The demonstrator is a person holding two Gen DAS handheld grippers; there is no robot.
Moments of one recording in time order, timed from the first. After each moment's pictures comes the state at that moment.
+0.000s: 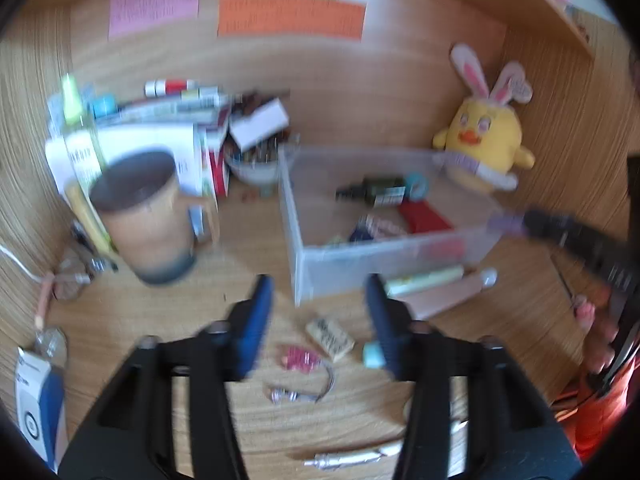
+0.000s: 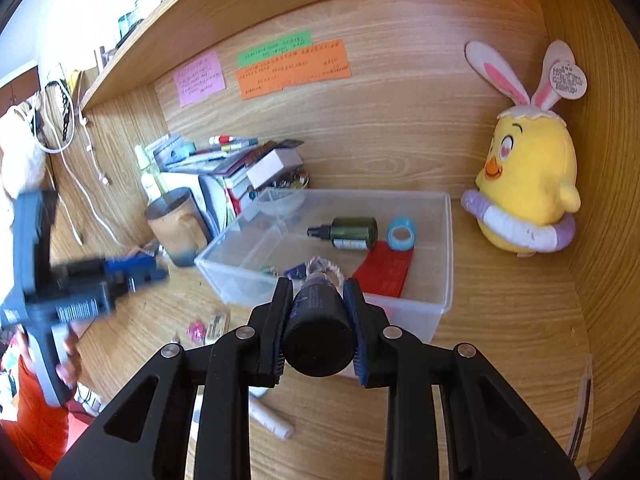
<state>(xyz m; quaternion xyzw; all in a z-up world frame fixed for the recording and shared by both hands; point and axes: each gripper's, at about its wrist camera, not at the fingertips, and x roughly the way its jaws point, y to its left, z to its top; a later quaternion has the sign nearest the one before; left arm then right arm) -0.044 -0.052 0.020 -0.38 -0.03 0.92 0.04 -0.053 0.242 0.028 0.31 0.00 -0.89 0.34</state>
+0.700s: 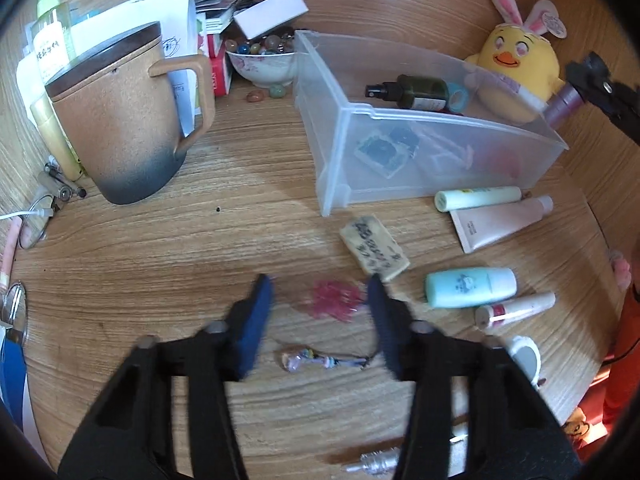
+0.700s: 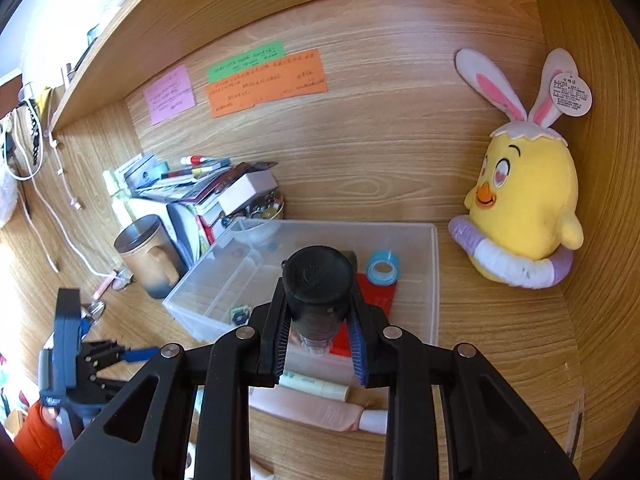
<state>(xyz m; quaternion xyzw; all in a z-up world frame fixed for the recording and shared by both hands) -0.056 -0.061 -0.059 -0.46 -0.02 0.89 0.04 -0.095 0.230 0.038 0.30 0.00 -0.90 0.30</state>
